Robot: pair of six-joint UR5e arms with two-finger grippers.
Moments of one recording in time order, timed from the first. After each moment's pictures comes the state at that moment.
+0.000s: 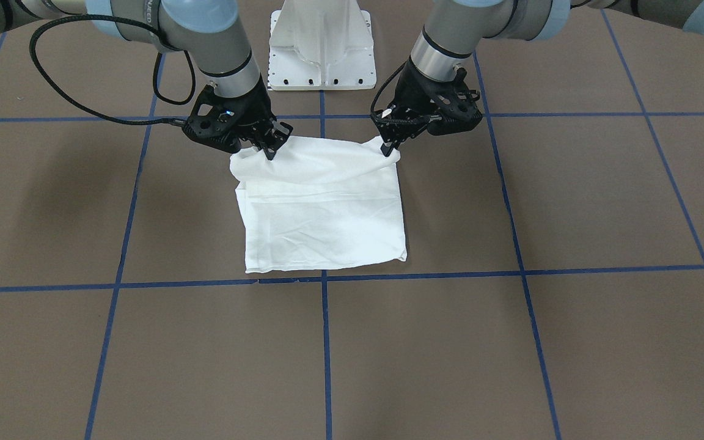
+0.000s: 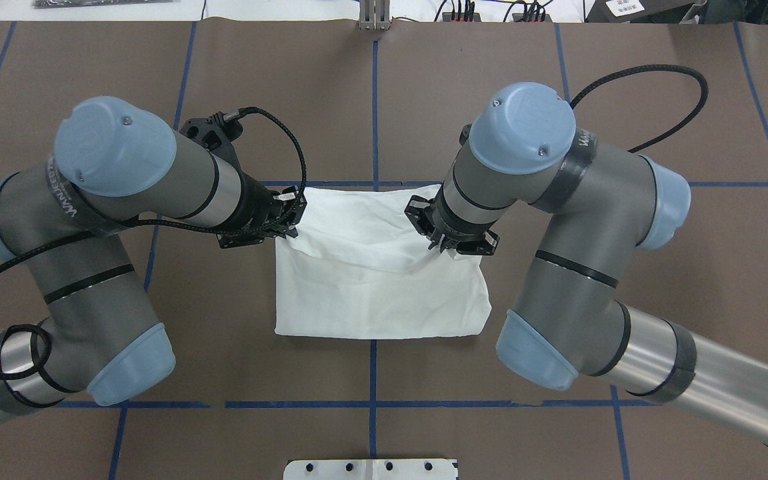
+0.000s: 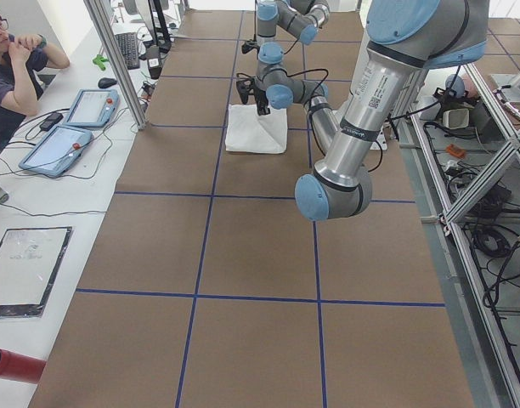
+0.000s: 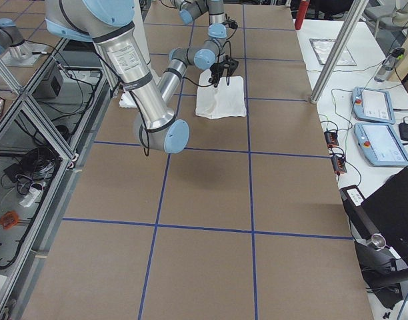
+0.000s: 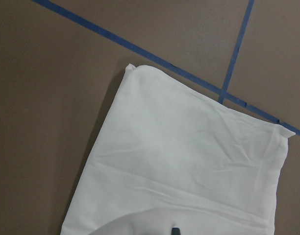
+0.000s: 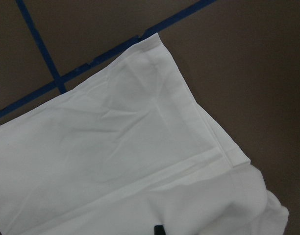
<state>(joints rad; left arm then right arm) -0.61 -2.10 -1.92 -1.75 -1.94 -1.64 0.59 -0.93 1.84 -1.68 1.99 1.63</state>
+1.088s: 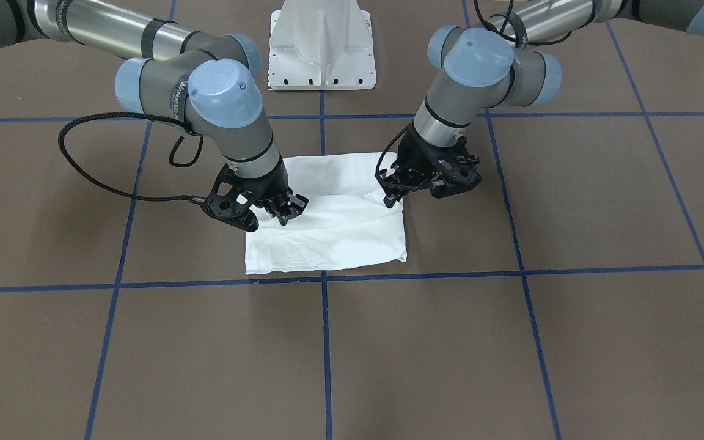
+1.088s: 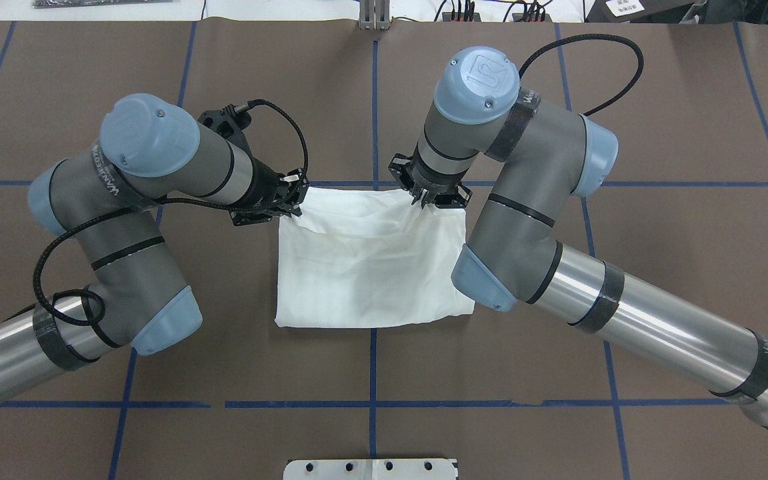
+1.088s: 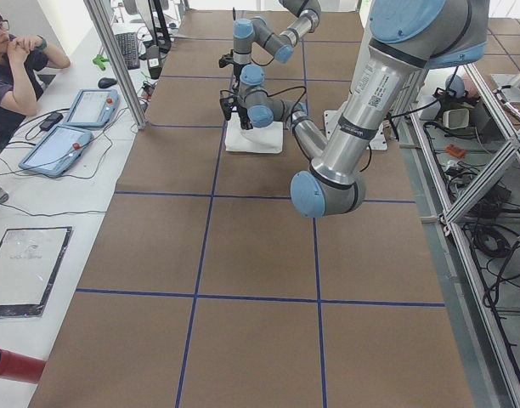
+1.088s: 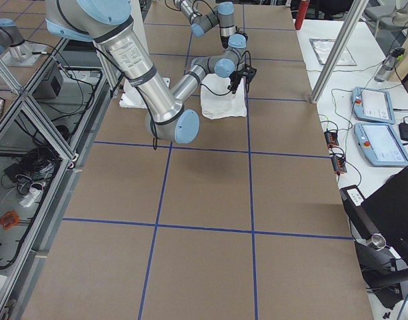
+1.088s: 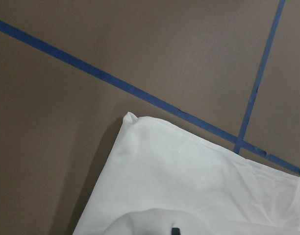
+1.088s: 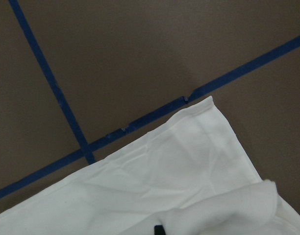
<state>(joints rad) -0.65 -2.14 -1.67 -1.96 -1.95 -1.64 0.65 -0.82 1.52 -1.46 2.00 1.61</state>
